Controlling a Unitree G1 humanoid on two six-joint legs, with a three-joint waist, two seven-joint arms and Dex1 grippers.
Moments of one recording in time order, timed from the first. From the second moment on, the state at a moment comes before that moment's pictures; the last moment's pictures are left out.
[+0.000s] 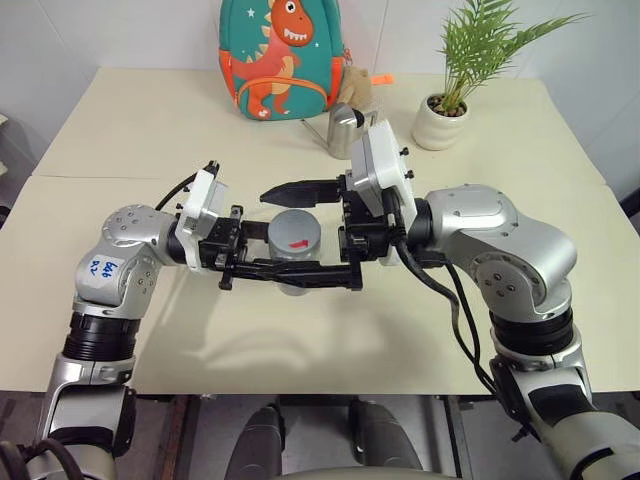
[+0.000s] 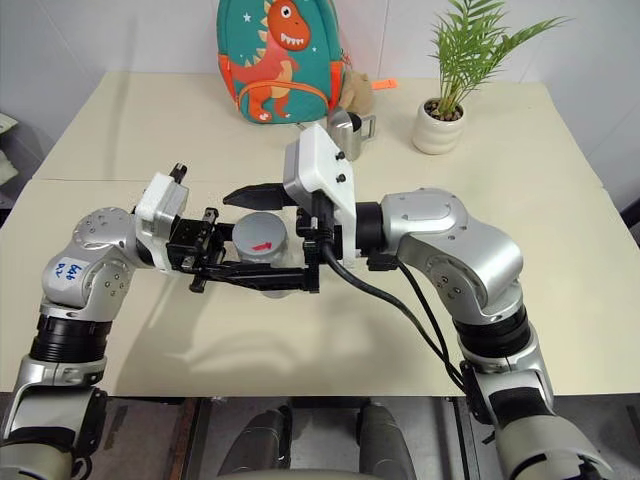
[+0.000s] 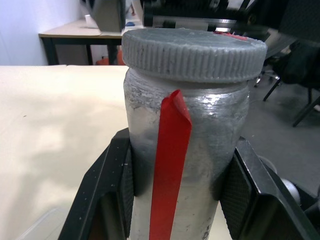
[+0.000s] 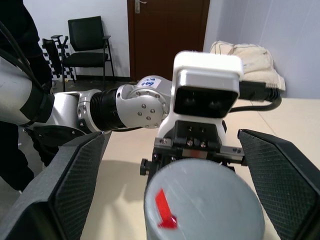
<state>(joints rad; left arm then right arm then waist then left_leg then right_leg) -0.62 0.63 0.00 -0.01 -0.60 0.38 -1.37 -0.85 -0.39 0.17 -0.42 0.68 0.80 0.89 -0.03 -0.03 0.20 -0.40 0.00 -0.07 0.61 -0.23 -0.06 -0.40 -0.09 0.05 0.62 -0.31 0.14</state>
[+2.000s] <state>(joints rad) -0.62 0.63 0.02 0.02 -0.58 0.35 -1.34 -0.79 -0.62 0.07 -0.47 0.66 0.91 0.79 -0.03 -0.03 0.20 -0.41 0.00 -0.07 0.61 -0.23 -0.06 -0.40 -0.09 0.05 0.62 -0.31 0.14</state>
